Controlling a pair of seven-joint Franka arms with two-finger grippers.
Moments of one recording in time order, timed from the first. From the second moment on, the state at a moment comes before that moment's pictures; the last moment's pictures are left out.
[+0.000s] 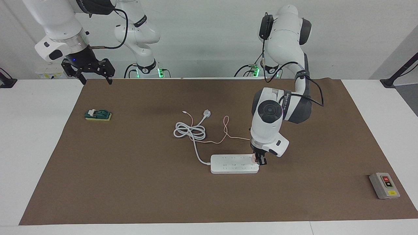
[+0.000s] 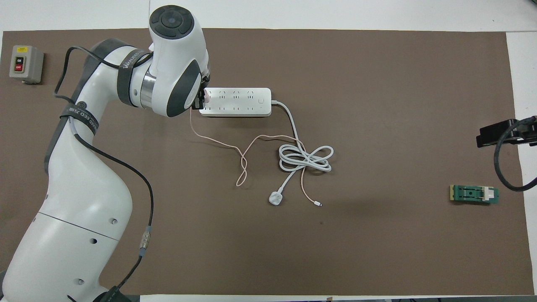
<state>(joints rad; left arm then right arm) -0.46 0.70 0.05 -1.18 0.05 1.83 -2.00 -0.02 -0.06 -0.01 -1.61 -0.02 1.50 -0.03</state>
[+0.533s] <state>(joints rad) -0.46 0.68 0.05 -1.21 0.00 1.83 -1.95 -0.02 -0.06 -0.01 -1.61 -0.02 1.50 -0.03</state>
